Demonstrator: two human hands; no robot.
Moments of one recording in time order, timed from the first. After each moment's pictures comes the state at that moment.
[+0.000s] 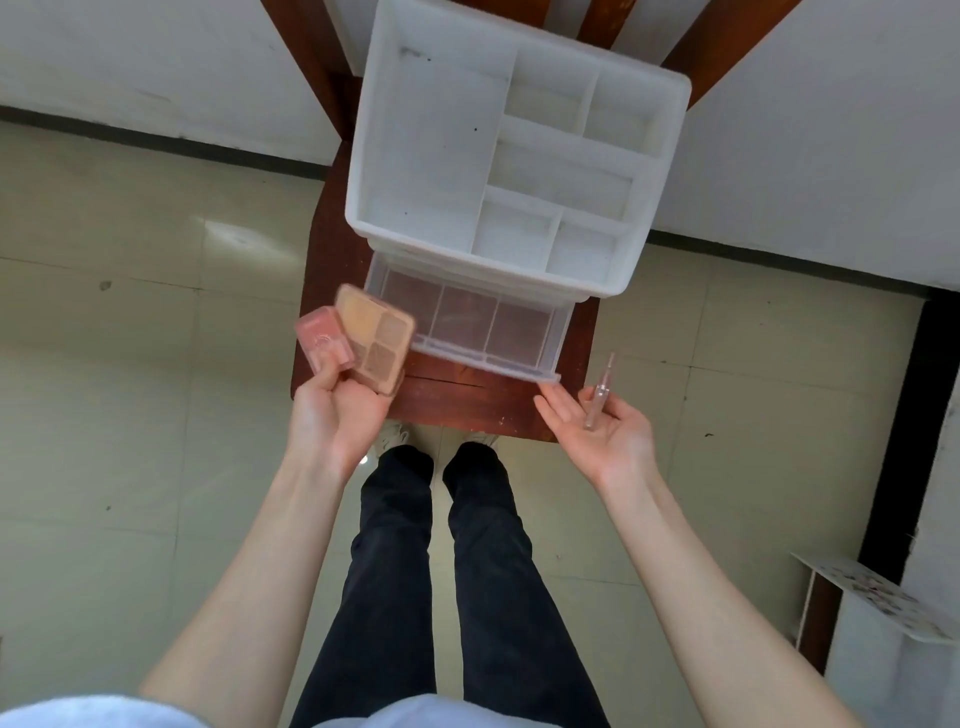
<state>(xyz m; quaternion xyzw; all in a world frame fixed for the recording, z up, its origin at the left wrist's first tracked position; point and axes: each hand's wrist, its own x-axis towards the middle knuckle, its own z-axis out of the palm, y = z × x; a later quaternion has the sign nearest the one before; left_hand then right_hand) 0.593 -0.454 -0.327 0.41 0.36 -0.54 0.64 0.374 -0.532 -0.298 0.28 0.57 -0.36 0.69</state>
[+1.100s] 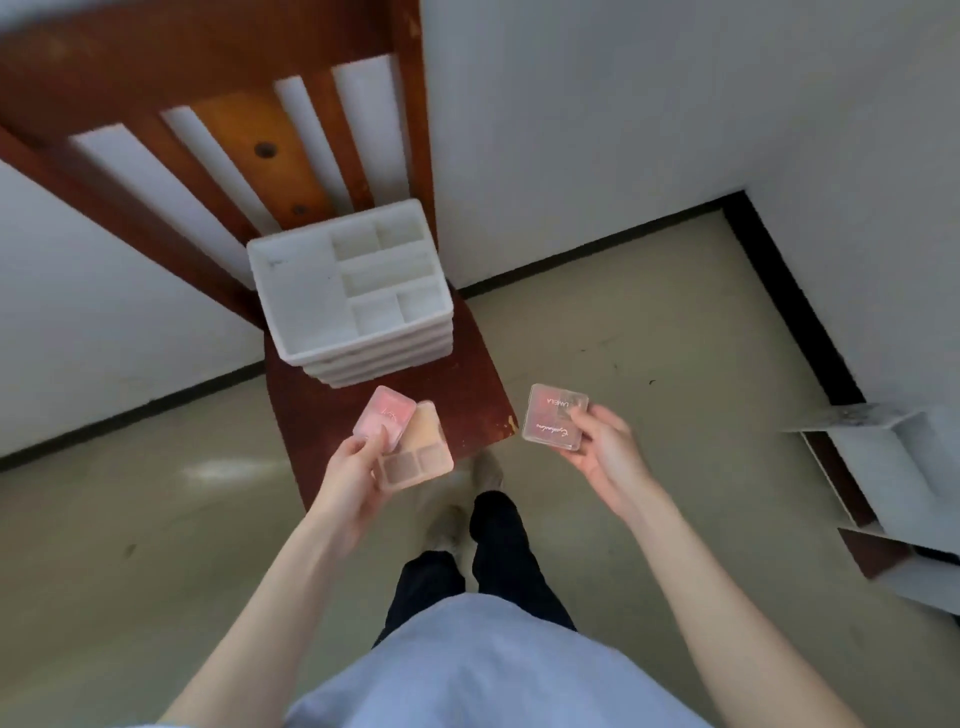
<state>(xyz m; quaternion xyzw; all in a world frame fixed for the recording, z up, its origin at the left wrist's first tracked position) 0.562 -0.430 -0.206 0.65 -0.13 -0.69 0.28 0.304 -0.426 -0.174 -0.04 0.65 -0.40 0.64</state>
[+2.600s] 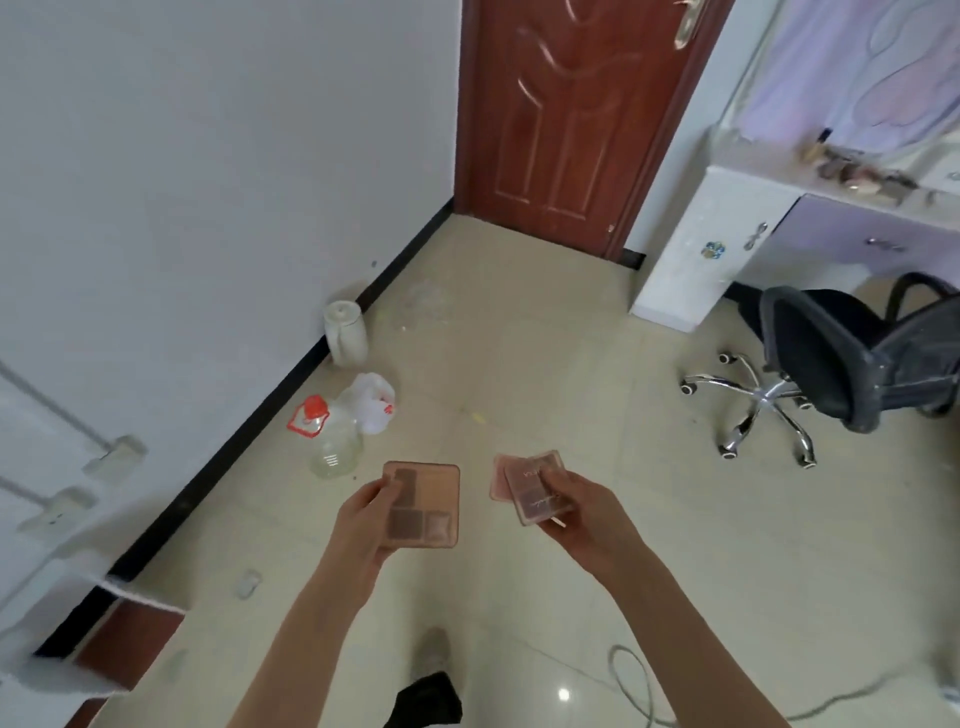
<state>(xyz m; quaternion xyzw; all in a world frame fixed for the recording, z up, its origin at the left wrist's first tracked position) -0.164 0.359 -0.069 0.00 -0.63 -0.63 -0.45 0.009 0.505 -0.038 0.47 0.33 -0.80 -0.19</state>
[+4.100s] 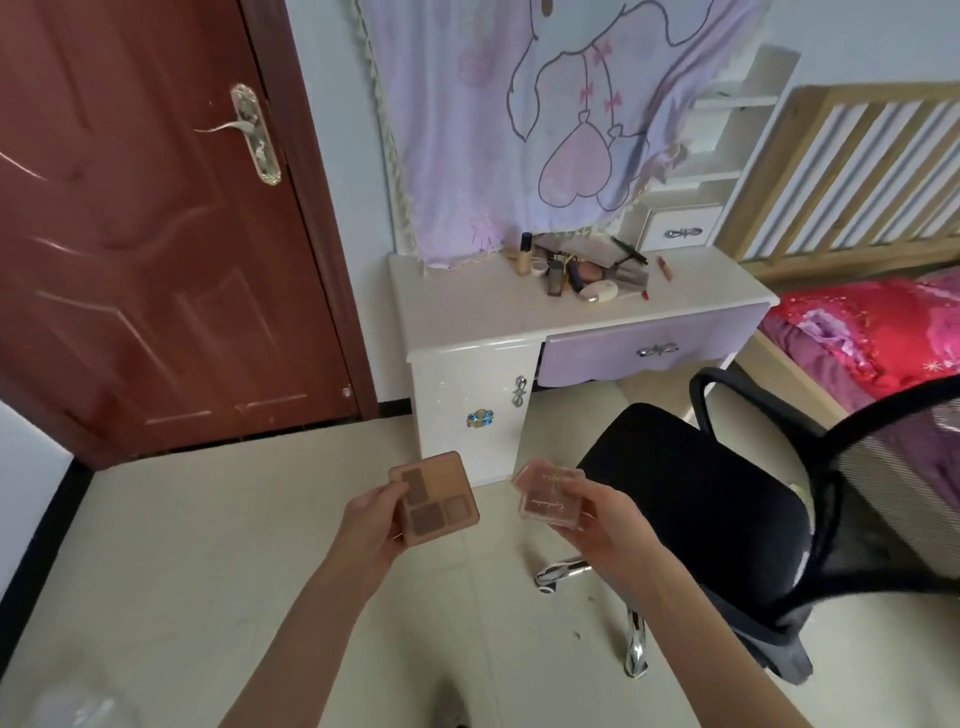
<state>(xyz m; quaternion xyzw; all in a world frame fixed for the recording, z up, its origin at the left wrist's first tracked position) -0.156 1.464 -0.026 -0.16 -0.61 -0.47 -0.62 0.072 1.465 -0.009 0.53 0.16 -0.71 -0.45</state>
